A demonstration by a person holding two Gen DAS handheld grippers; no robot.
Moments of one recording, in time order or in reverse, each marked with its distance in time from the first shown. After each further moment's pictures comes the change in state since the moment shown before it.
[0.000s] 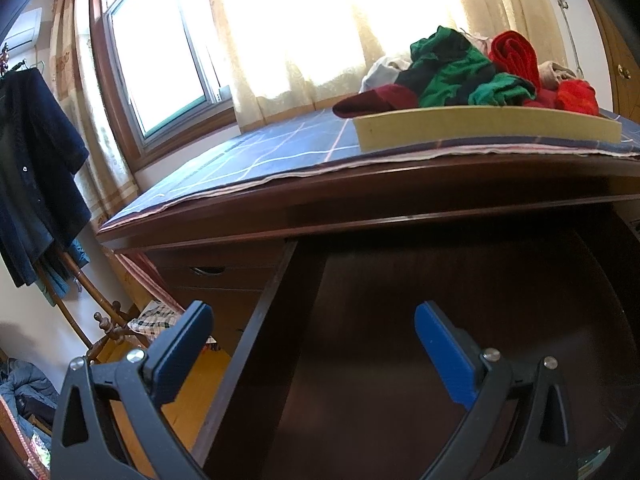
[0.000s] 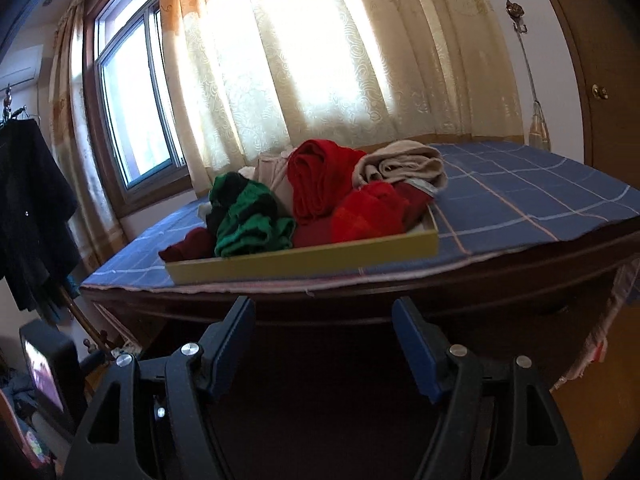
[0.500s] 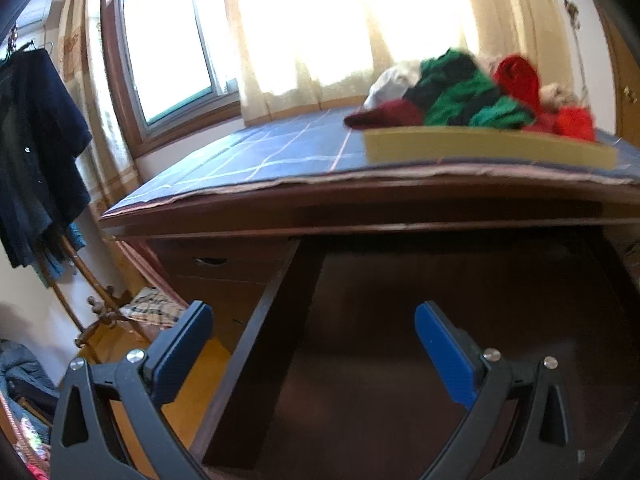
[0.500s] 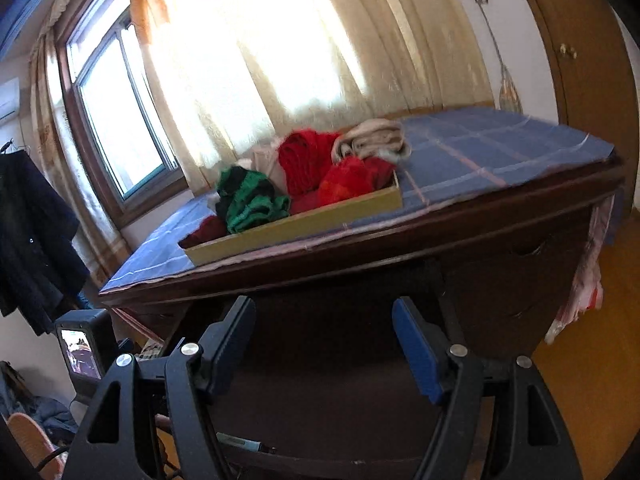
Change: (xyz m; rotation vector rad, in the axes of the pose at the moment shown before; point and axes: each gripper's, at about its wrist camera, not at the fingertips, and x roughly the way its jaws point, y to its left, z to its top) left arm -0.016 0.008 0.009 -0.072 0.009 -0.038; right arm -0.072 -0.002 -0.014 0.114 0.043 -0.020
